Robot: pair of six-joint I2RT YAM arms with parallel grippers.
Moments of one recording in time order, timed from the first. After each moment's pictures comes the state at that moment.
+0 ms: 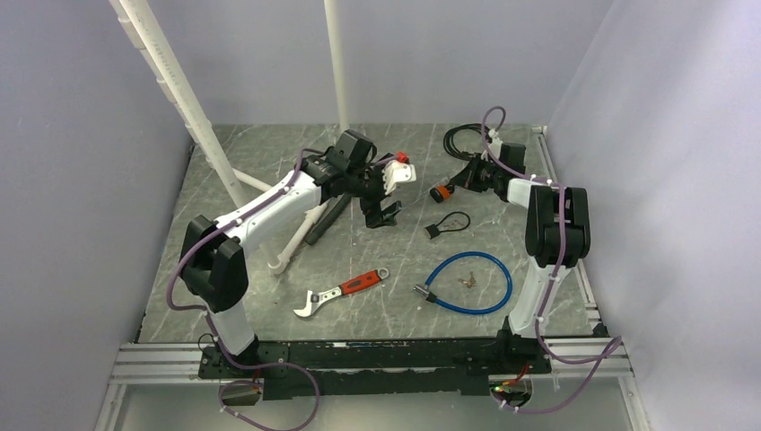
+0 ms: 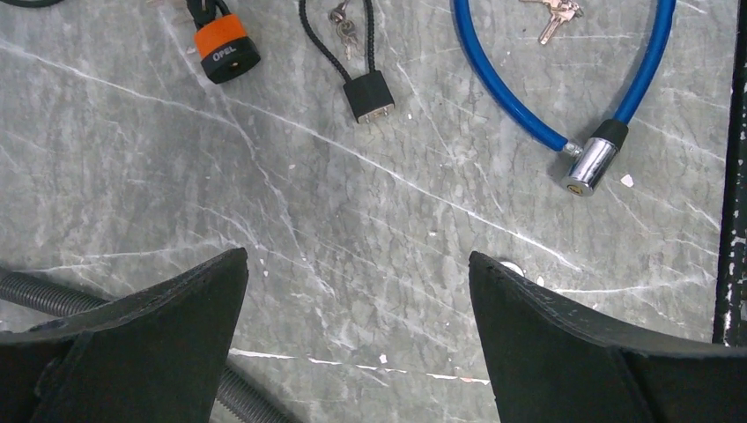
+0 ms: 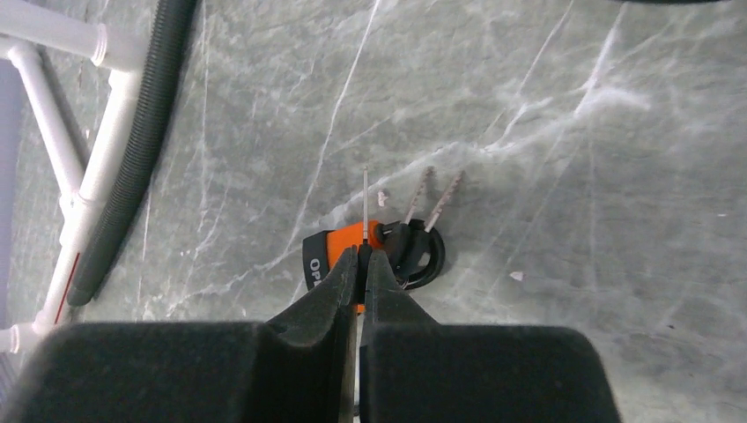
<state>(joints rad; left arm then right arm) -0.67 1.75 1.54 -0.57 0.56 0.61 -0.07 1.99 1.18 0.16 -0.63 0.31</state>
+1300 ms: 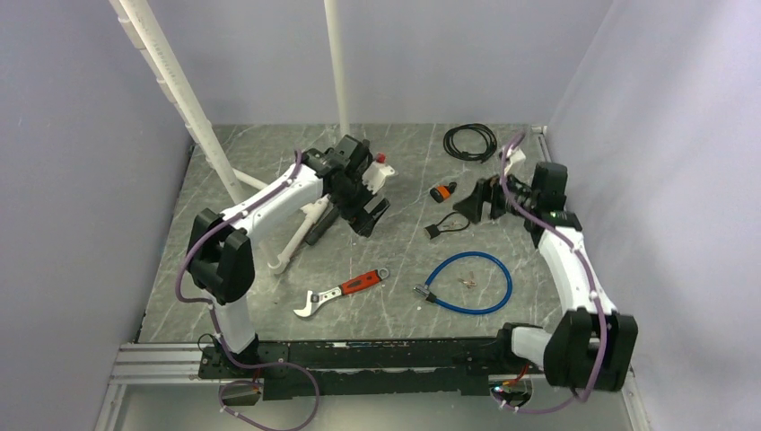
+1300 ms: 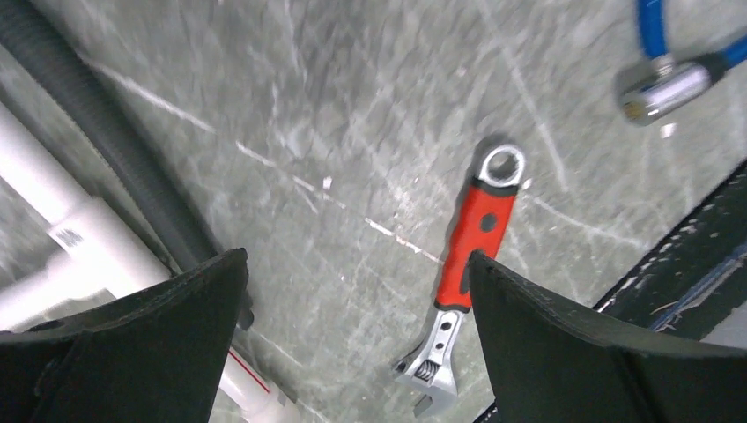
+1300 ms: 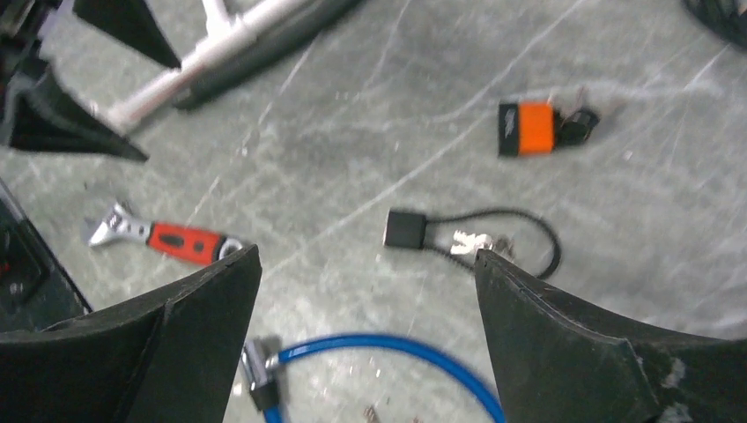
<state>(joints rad) -0.63 1.81 1.64 -0.93 0.27 0.25 -0.10 1.22 0.92 -0.25 -0.82 -0.05</state>
